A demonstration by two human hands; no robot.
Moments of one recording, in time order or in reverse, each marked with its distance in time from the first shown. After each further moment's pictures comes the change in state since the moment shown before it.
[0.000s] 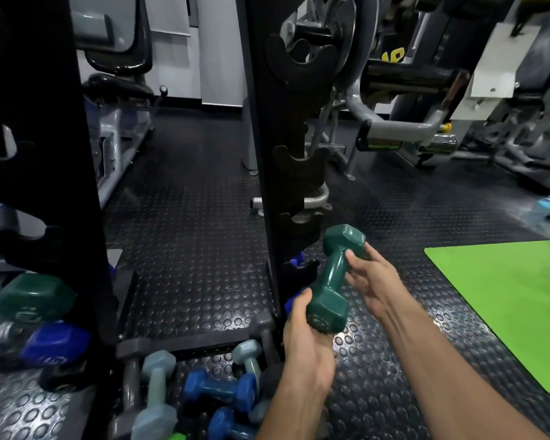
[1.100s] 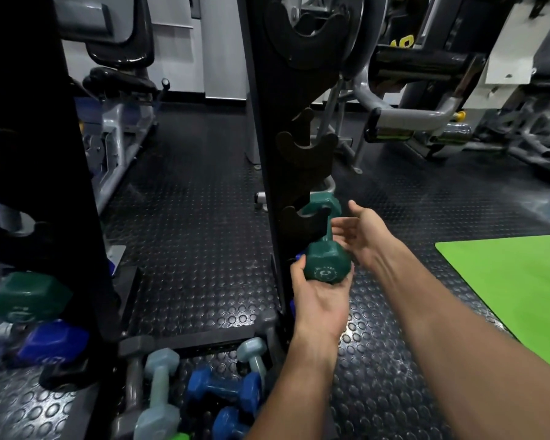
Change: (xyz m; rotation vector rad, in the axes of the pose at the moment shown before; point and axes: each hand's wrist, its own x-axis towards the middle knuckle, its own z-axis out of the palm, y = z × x) left_hand 0.048 0.016 0.049 -0.394 -0.152 -0.119; right_hand 0.055 -0.027 0.055 -0.308 -0.105 0.120
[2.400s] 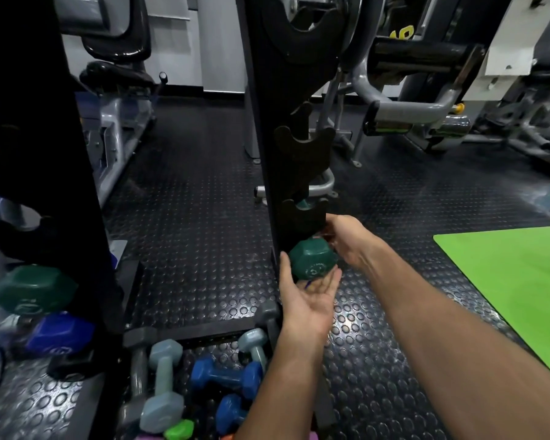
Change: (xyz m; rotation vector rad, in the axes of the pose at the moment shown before) left_hand -0.011 0.018 -0.018 0.029 0.214 -0.019; right_hand 0.008 0.027 0.017 -0.185 -0.087 -0.080
